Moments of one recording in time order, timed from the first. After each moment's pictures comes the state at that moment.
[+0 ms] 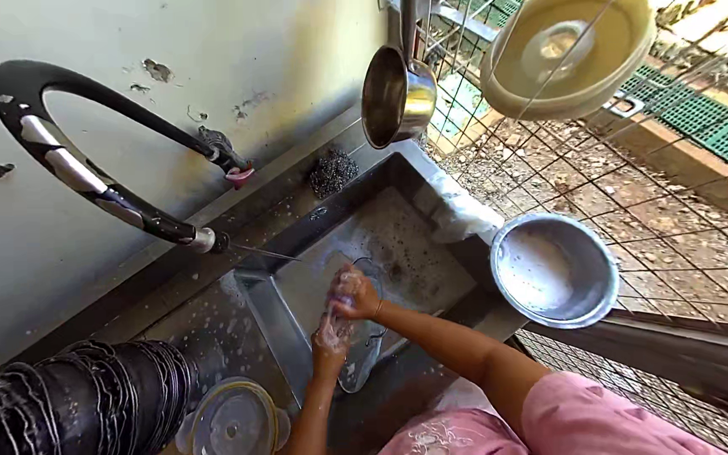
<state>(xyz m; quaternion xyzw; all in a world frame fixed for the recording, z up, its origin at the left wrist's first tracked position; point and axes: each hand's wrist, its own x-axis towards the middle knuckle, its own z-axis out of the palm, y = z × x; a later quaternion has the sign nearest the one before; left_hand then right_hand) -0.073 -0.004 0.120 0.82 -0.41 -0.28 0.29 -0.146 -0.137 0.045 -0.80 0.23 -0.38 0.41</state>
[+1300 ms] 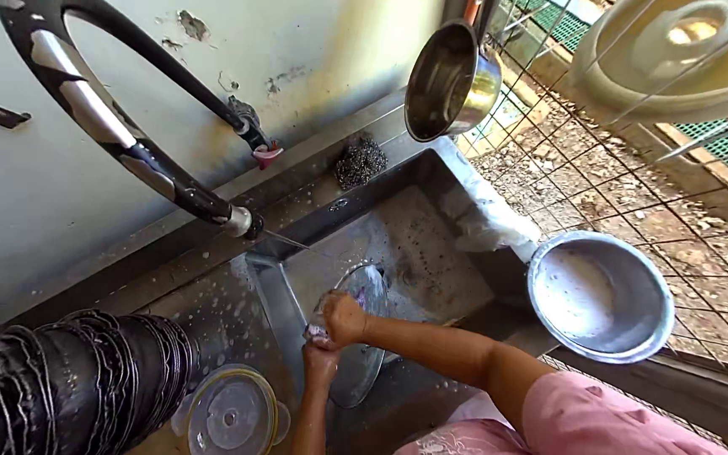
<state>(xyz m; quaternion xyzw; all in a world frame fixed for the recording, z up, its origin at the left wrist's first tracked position) -0.054 0.022 0.118 0.86 -0.25 -0.31 0.33 -0.103 -0.110 0.090 -0.89 0.10 -0.19 0.40</state>
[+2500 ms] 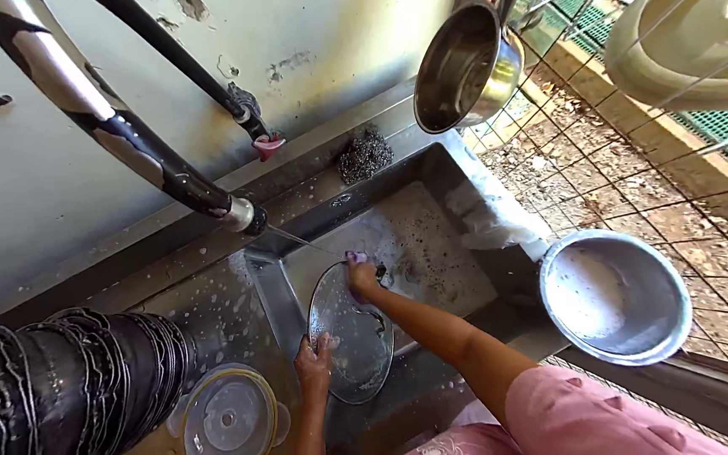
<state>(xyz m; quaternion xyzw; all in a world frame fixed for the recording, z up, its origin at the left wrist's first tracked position) -0.049 0.041 0.097 0.90 -0.20 -0.24 0.31 -0.073 -0.159 0.007 -0.59 0.55 0.02 0.59</state>
